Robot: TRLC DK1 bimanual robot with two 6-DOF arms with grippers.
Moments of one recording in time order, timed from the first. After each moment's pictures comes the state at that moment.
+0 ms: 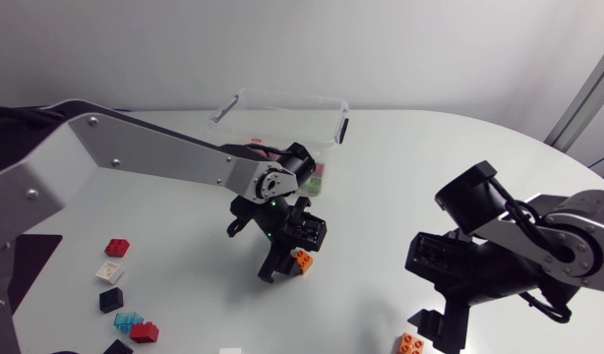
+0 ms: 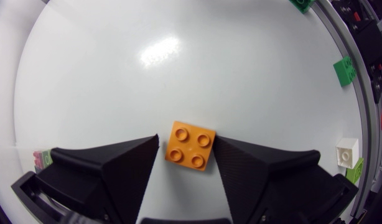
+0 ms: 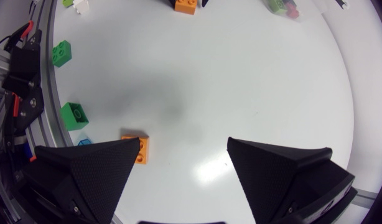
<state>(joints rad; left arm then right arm) -0.68 2.10 1.34 -0.60 0.26 1.31 0.48 1.19 0.62 -0.75 -0.06 -0.63</state>
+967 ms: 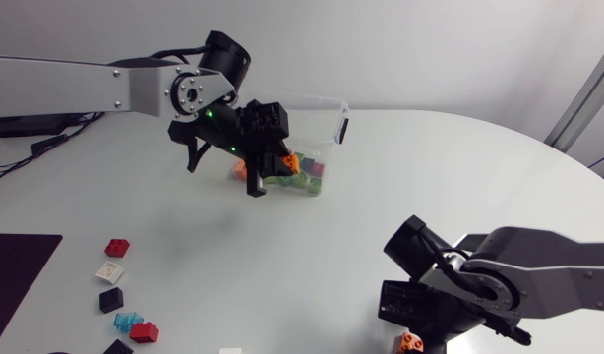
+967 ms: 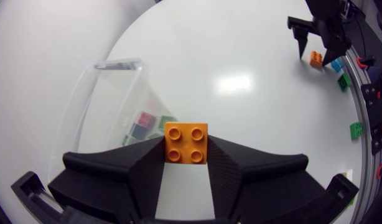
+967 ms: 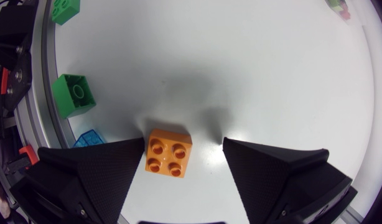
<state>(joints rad) -0.46 1.87 1.45 -0.49 0.37 1.03 0.66 1.40 0.53 -0.65 -0.01 -0.57</state>
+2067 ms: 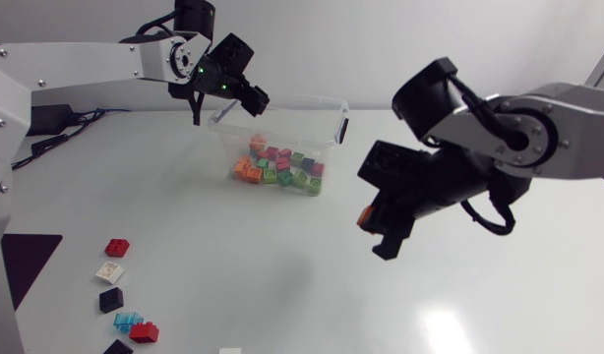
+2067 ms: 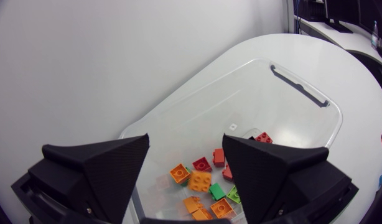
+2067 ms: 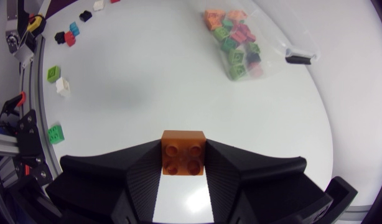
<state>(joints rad) -0.26 2.14 1.84 -0.28 0.21 0.51 0.54 1.42 1.05 -0.72 -0.08 -0.52</state>
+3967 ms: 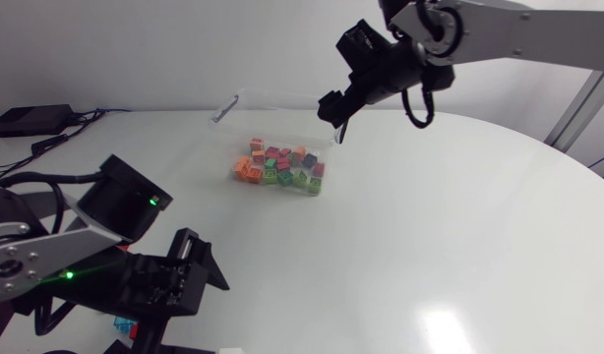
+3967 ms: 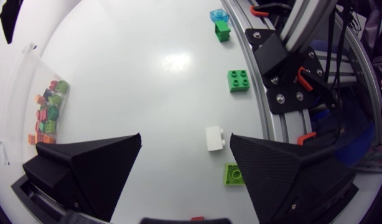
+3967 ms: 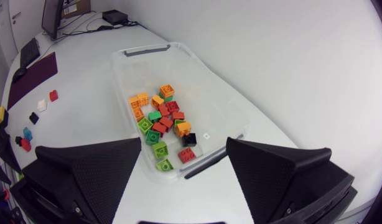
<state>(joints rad) -0.61 1.15 0.69 -0.78 0.37 1.02 0.40 1.82 1.59 -0.48 -0.14 -0.38</state>
